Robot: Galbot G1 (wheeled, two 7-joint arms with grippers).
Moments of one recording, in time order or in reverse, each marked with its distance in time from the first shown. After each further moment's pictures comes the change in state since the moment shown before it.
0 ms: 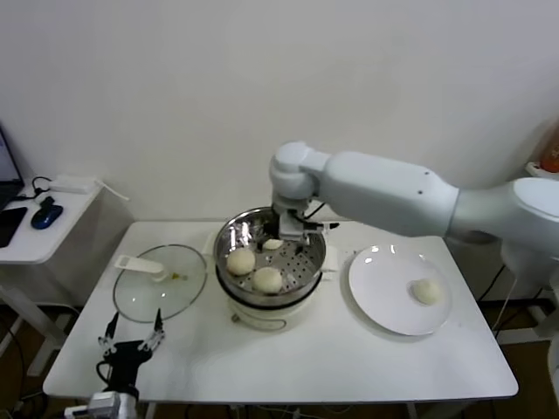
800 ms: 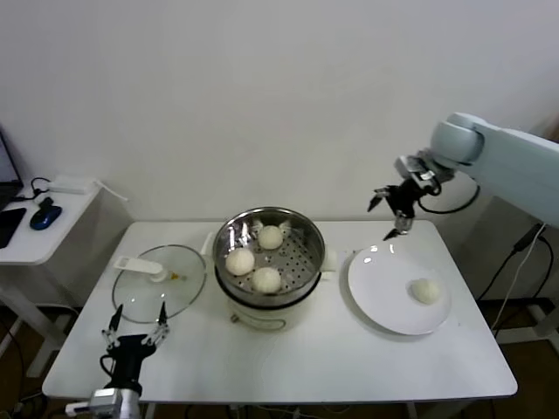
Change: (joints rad) left arm 0.004 0.006 0.021 -0.038 -0.001 -0.005 0.003; right arm 0.037 -0.468 -0.122 -0.146 0.481 -0.448 0.054
